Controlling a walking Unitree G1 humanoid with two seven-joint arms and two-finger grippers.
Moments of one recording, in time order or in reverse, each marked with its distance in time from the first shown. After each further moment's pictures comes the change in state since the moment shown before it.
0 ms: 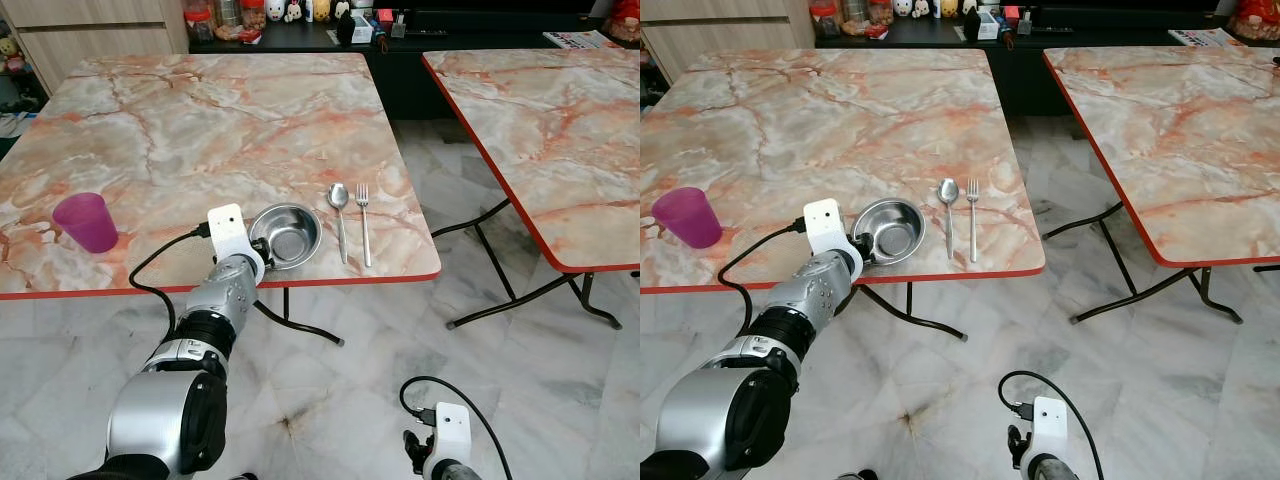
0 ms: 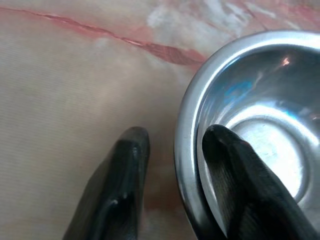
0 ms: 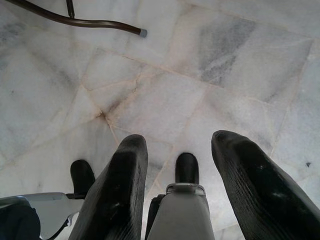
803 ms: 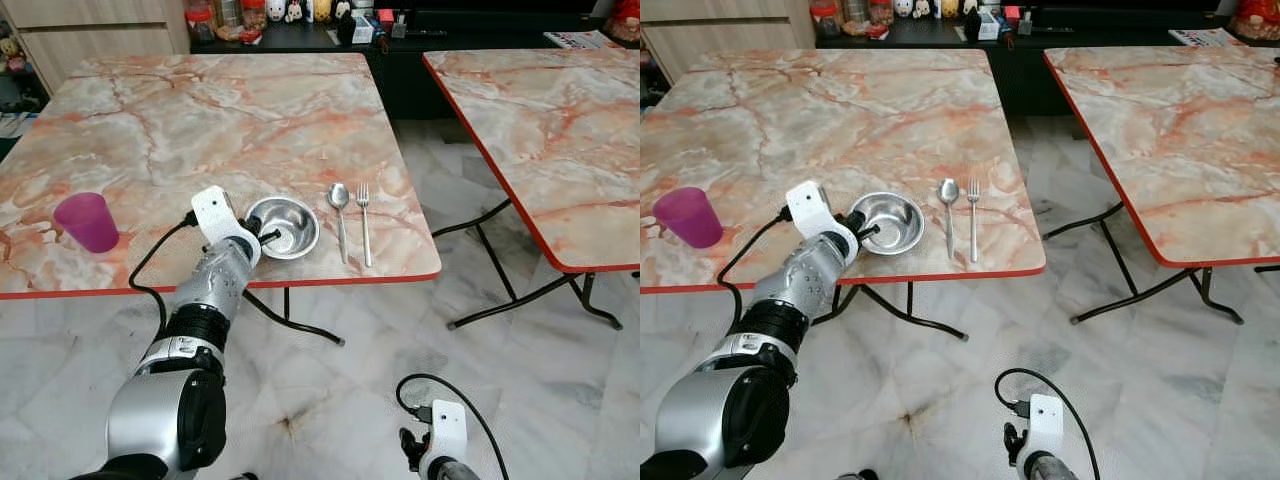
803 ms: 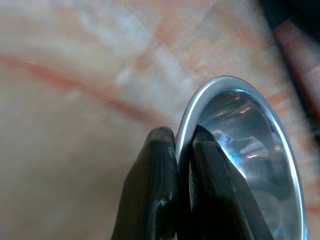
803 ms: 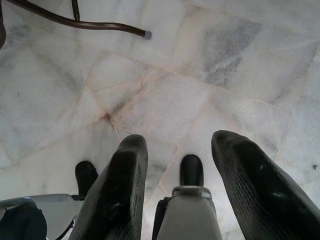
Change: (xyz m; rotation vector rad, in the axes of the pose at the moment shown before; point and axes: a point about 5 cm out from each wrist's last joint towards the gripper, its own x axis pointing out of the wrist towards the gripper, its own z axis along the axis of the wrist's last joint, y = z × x) left arm -0.011 0.005 0.029 -0.255 -0.177 -0.169; right arm 0.001 0.005 0.002 0.001 -0.004 0.012
